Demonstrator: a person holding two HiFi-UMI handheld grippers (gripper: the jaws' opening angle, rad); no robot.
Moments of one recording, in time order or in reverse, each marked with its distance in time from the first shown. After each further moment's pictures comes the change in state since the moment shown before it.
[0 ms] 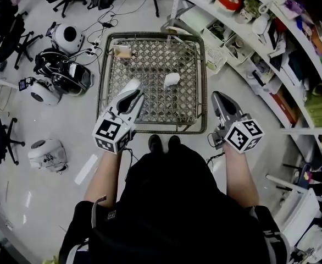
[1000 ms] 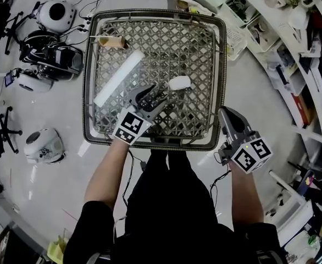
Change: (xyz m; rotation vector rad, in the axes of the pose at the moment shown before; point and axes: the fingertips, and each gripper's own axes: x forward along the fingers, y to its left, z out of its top) left arm 0.172 0.040 -0.191 0.114 0.292 -0.157; right arm 0.075 -0.099 -0.110 0.114 0.202 0.004
